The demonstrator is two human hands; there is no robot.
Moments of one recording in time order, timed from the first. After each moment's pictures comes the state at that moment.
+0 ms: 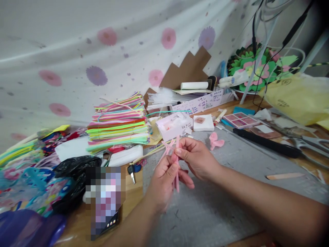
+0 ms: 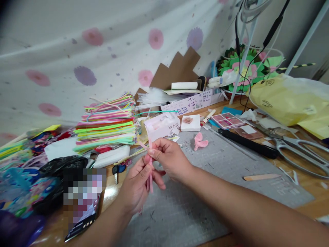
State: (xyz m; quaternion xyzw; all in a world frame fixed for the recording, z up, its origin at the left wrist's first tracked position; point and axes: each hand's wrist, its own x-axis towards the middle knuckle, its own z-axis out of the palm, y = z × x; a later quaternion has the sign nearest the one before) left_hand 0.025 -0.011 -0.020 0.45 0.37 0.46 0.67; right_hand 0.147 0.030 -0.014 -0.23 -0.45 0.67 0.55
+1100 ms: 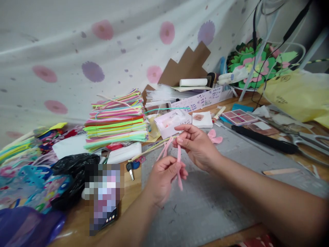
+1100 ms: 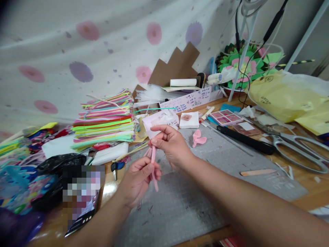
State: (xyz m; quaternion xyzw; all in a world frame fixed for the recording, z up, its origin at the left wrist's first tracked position) left_hand 0.023 -0.008 -0.022 0.43 0.39 0.46 0.67; right_hand 0.156 0.045 -0.006 -0.19 -0.38 0.67 0.61
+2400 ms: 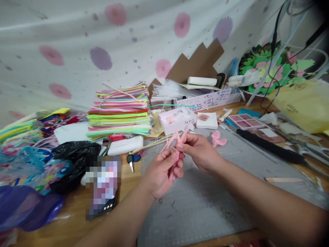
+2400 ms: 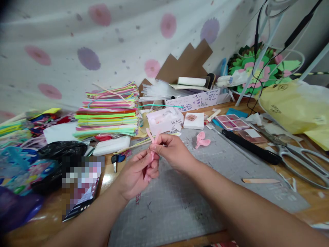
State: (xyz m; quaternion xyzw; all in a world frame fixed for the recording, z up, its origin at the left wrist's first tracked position) left_hand 0.017 -0.002 -0.018 0.30 0.31 0.46 0.77; right_hand 0.156 0.040 -0.015 -0.26 -0.53 0.64 0.49
